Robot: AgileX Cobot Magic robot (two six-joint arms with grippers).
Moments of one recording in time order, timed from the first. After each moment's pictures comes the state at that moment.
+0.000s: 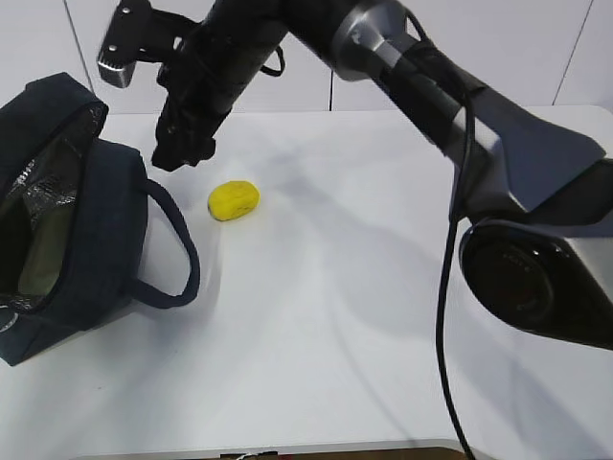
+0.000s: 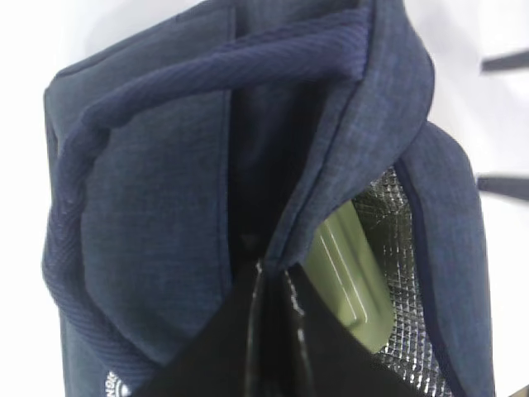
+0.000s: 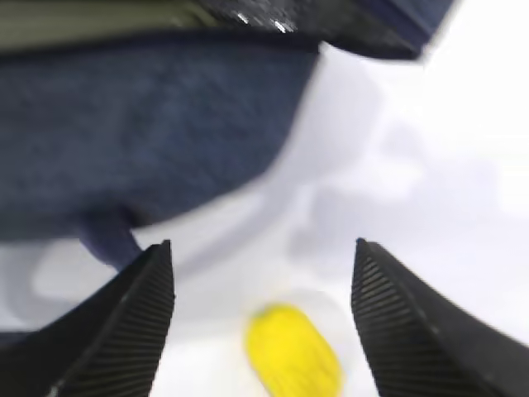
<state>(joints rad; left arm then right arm) 0.22 1.67 -1.36 -0.61 1.05 0.52 0.62 2.60 -2.83 0.30 1.25 -1.04</state>
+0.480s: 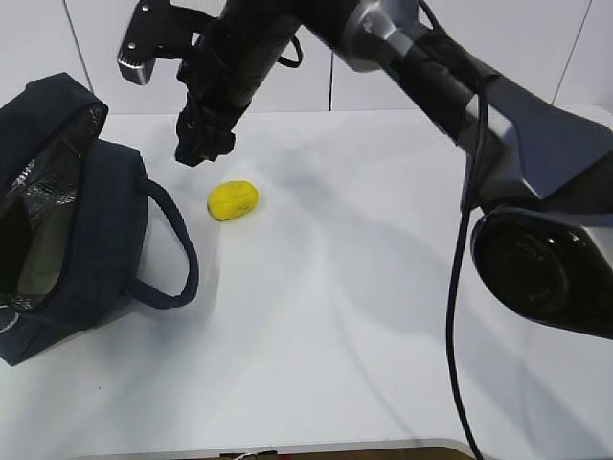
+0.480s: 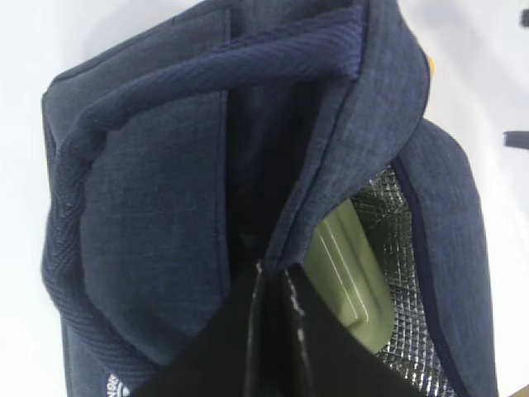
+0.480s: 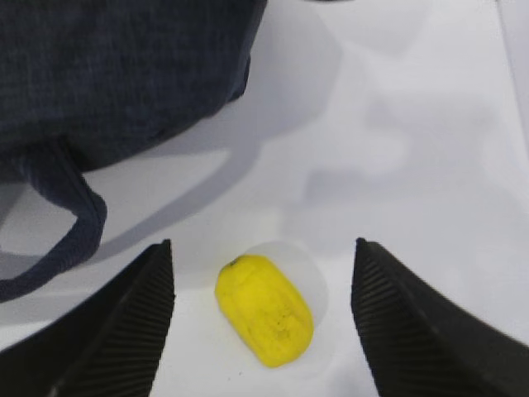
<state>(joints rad) 0.22 1.67 -1.36 -0.61 1.05 0.53 0.60 2.57 -2.79 0.23 1.26 -1.01</state>
